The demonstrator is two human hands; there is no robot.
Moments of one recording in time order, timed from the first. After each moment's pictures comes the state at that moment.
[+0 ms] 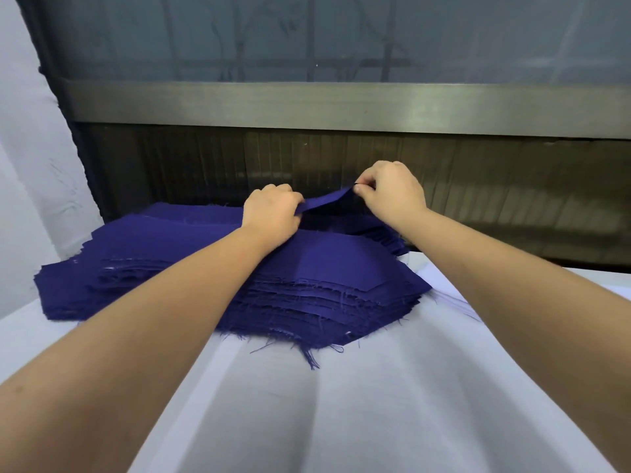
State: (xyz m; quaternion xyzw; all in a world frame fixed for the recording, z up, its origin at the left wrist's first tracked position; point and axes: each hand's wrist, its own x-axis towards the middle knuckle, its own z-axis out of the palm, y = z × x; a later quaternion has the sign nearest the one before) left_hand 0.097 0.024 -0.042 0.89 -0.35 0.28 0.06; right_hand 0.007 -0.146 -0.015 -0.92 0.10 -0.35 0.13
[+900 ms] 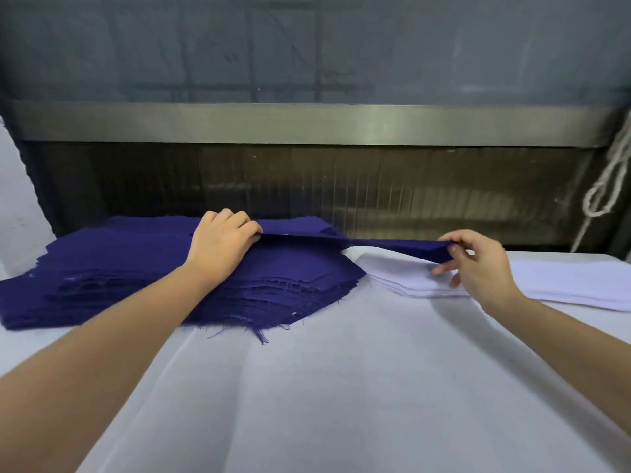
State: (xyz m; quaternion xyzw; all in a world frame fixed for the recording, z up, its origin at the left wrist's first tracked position) left_hand 0.046 0.054 -0.063 0.82 -0.43 0.38 0.04; right_hand -0.186 -0.232 -0.085 -0.78 0.20 -0.41 0.42
